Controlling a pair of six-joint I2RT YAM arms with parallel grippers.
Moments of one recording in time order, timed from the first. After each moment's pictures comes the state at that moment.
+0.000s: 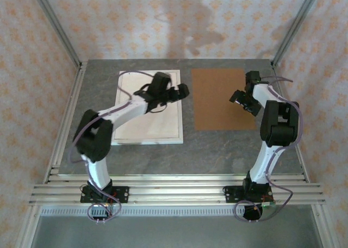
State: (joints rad) left arm -0.53 1.89 1.41 -0.22 0.13 -0.82; right arm -0.08 1.94 1.39 -0.73 0.01 0.50
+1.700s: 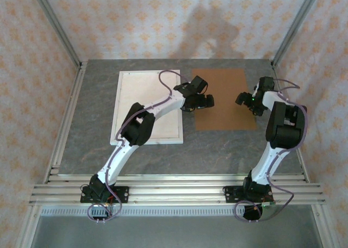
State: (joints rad) left arm -0.67 2.49 2.14 -0.63 0.11 -0.80; right arm -0.20 1.90 1.23 -0.48 -0.24 0.28
